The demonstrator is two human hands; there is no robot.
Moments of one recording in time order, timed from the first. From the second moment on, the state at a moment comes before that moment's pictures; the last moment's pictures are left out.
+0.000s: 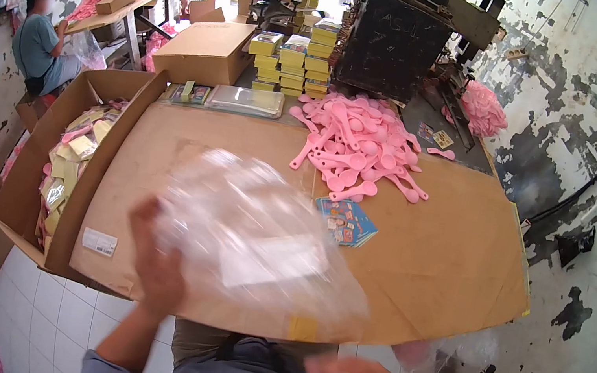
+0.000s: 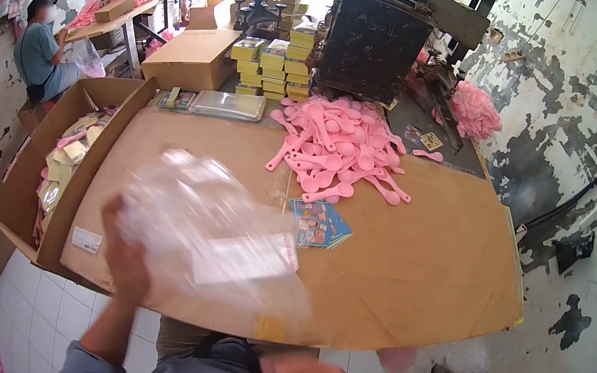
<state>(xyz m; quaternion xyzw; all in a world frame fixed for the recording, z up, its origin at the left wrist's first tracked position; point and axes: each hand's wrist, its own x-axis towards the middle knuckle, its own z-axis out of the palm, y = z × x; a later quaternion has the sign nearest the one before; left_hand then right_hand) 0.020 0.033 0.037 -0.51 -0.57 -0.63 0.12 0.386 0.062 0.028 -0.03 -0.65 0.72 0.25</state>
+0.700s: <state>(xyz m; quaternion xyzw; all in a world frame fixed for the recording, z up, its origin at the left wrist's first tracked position) 0.084 -0.004 0.046 -0.62 -0.54 -0.56 0.00 0.262 0.052 0.021 -0.11 -0.69 0.64 0.32</state>
